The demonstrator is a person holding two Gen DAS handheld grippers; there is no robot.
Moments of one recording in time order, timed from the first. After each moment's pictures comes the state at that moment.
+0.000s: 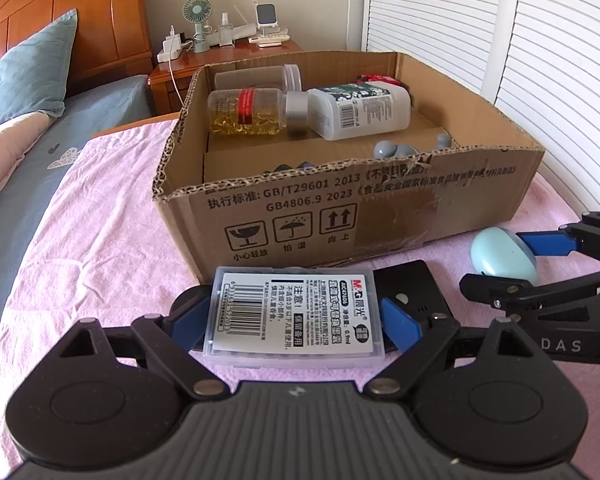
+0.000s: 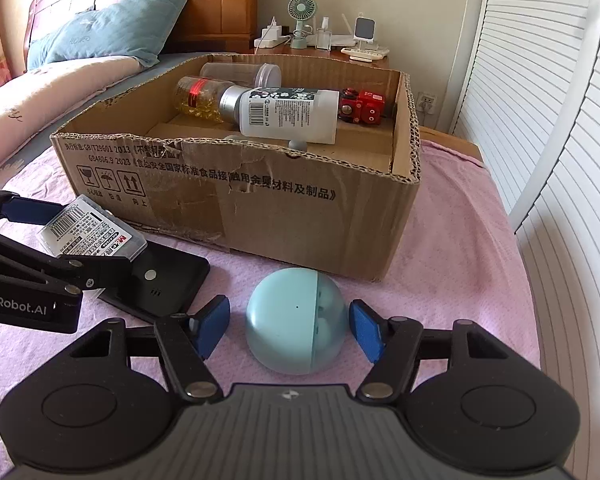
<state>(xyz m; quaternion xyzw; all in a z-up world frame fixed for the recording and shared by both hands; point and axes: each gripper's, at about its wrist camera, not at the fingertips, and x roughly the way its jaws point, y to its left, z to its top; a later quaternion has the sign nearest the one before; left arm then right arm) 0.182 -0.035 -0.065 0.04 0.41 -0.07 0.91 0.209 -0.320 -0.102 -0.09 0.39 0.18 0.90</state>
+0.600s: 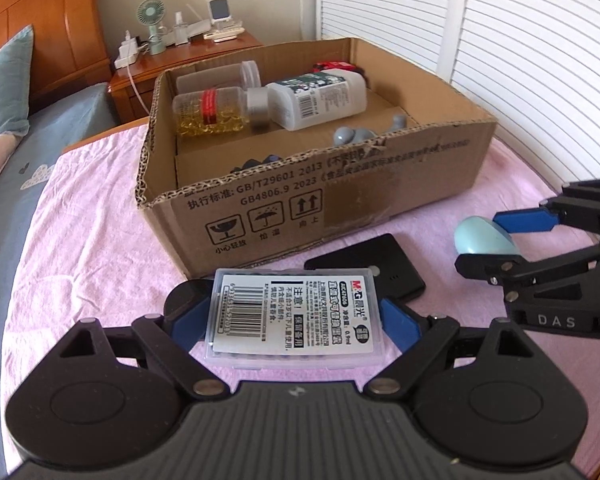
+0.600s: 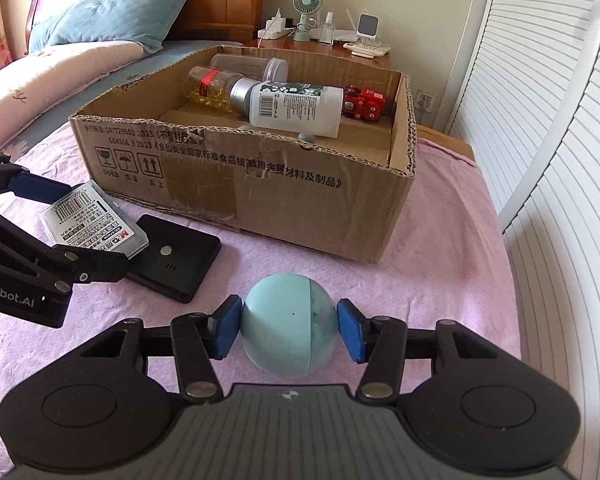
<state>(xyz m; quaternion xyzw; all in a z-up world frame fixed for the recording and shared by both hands) 0.170 -0.032 -0.051 0.08 0.42 -0.14 0.89 0.187 -0.317 -0.089 -0.12 0.40 0.18 0.89</state>
